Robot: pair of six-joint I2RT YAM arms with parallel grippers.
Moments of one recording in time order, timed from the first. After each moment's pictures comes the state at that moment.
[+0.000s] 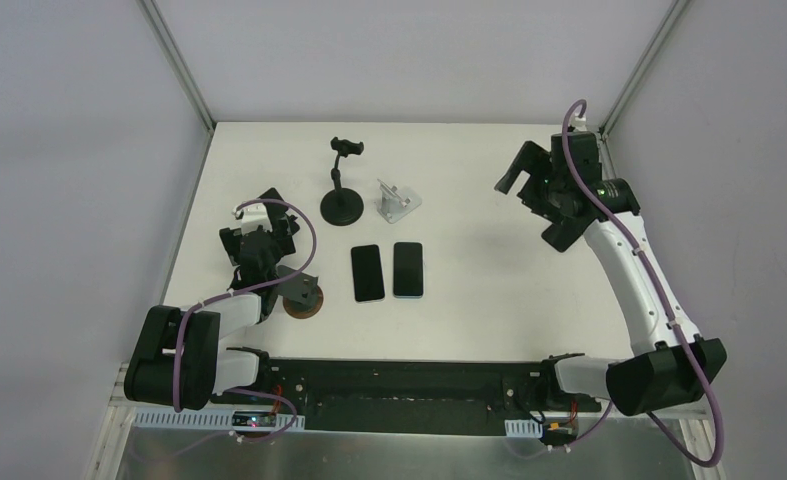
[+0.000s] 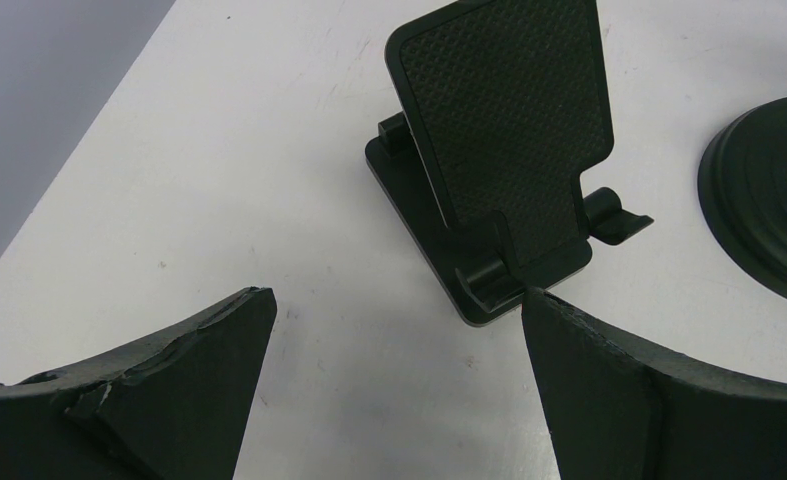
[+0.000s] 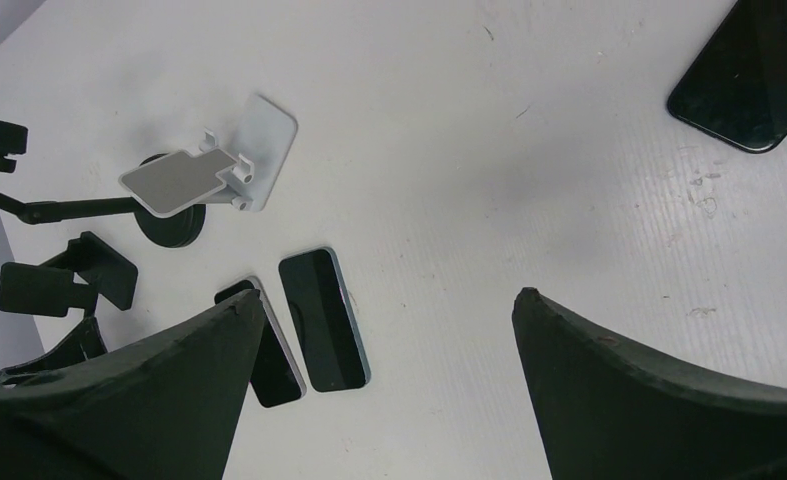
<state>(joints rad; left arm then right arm) -0.12 1.25 0.25 0.70 -0.47 -0.06 0.24 1.27 1.35 -0.85 0.07 0.66</state>
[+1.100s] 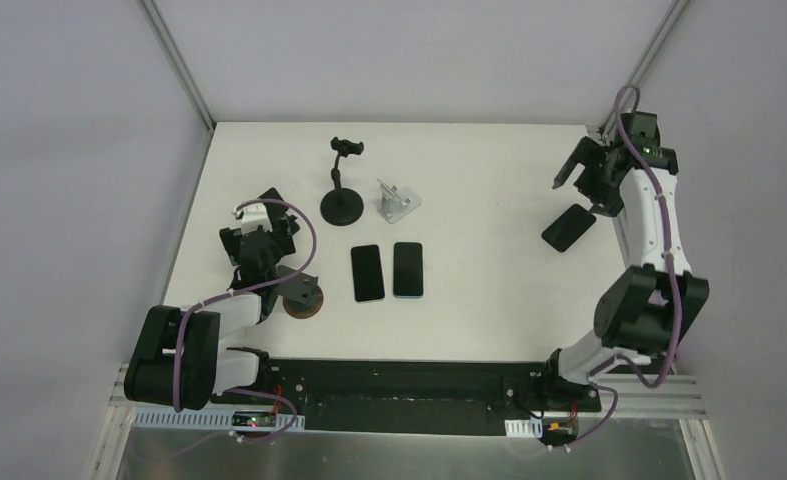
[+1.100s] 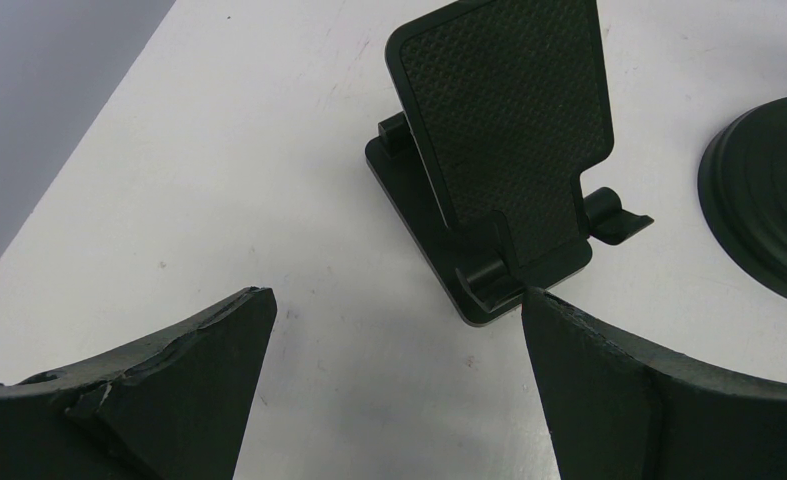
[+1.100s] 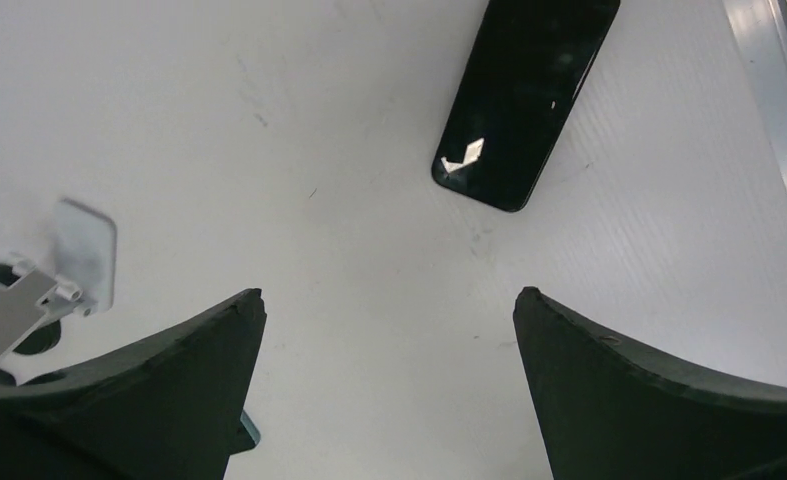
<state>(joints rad) -0.12 1.25 0.25 0.70 -0.47 -0.06 -0.17 1.51 1.52 -0.97 -0.07 0.39</state>
